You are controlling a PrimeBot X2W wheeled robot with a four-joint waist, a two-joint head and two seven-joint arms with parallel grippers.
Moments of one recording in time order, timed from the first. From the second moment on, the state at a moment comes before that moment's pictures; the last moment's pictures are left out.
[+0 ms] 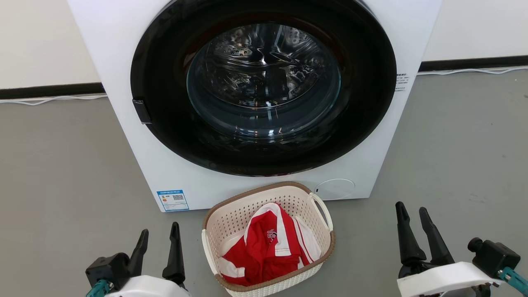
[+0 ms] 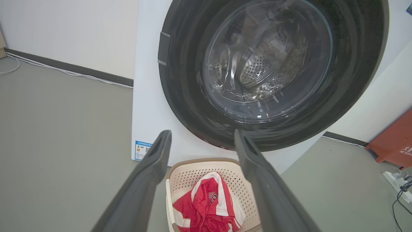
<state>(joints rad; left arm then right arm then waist) 0.08 0.10 -0.17 0.06 -0.48 0.16 -0.14 0.02 -0.04 0.00 0.15 0.56 0.12 -0.14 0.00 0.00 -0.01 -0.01</state>
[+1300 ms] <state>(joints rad) 0.12 0.13 -0.26 -0.06 -0.03 0.28 -0.25 0.03 -0.04 0.04 0.08 0.14 0.12 -0.25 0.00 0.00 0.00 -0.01</state>
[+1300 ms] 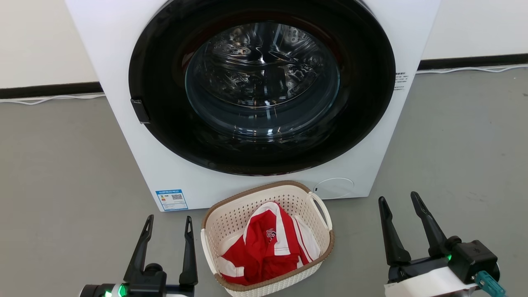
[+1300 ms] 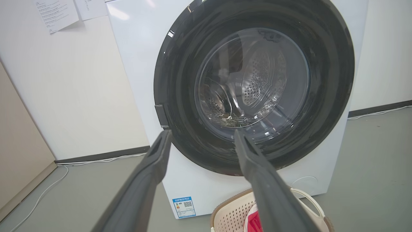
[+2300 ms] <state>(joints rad) 0.12 0.12 -0.24 -0.05 -0.04 0.27 -0.26 0.04 -0.04 0.04 0.10 0.15 0.12 -0.25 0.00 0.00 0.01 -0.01</state>
